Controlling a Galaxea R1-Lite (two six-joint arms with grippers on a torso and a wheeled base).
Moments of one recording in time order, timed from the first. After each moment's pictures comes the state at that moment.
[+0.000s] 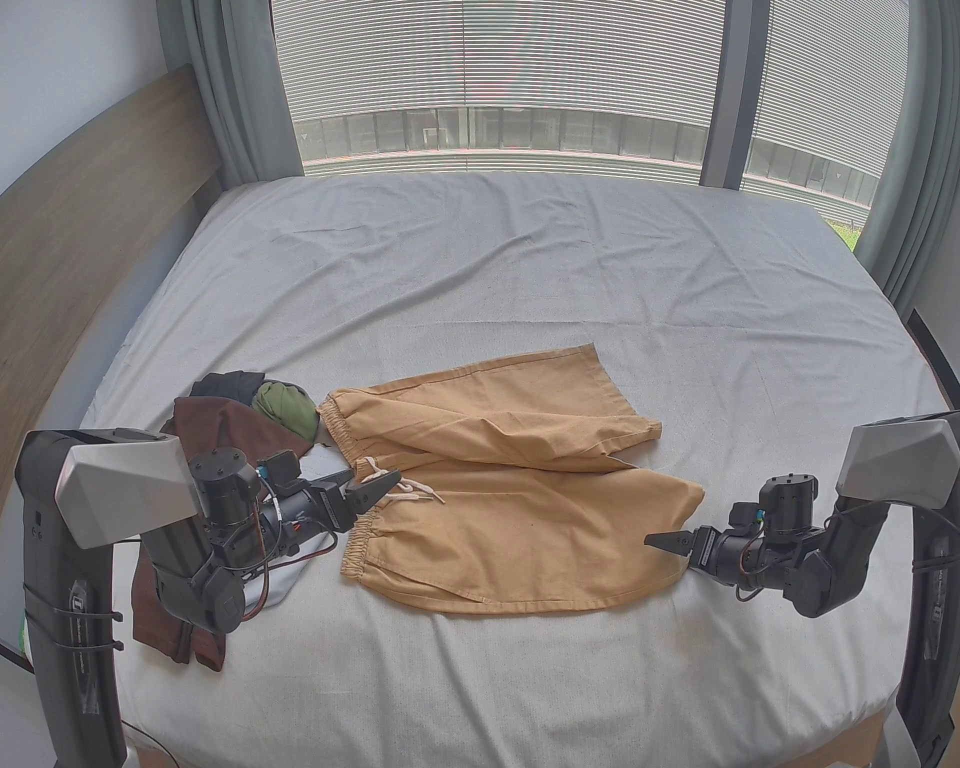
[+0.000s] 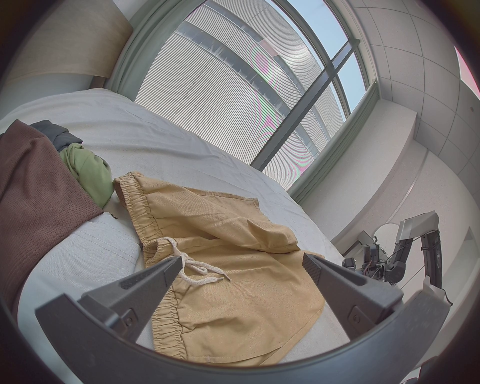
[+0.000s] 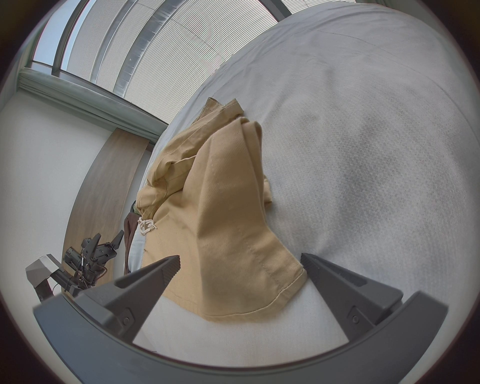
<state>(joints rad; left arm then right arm) -0.19 2.40 -0.72 -1.55 -0.49 -0.40 0.12 2.38 -0.62 -1.14 0.46 0.56</state>
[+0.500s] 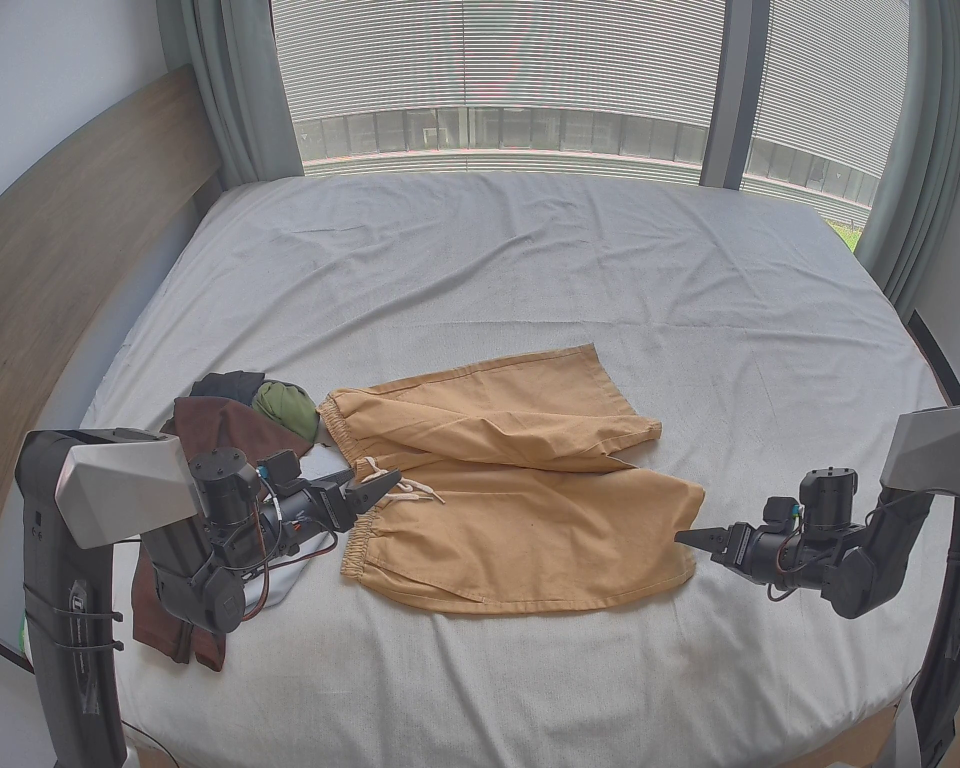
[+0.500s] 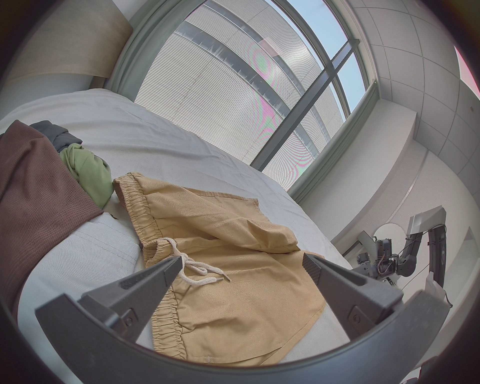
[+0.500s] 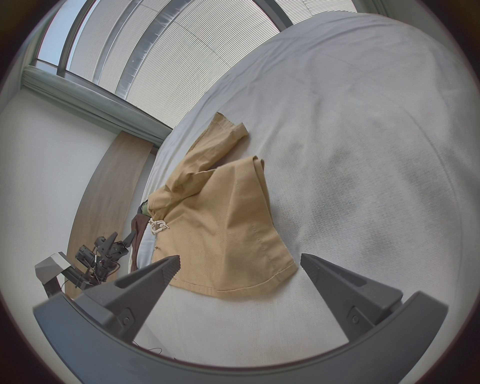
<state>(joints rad) -0.19 2.40 -0.72 -1.55 -0.49 -0.40 0.06 2.22 -0.47 -1.15 0.49 0.52</state>
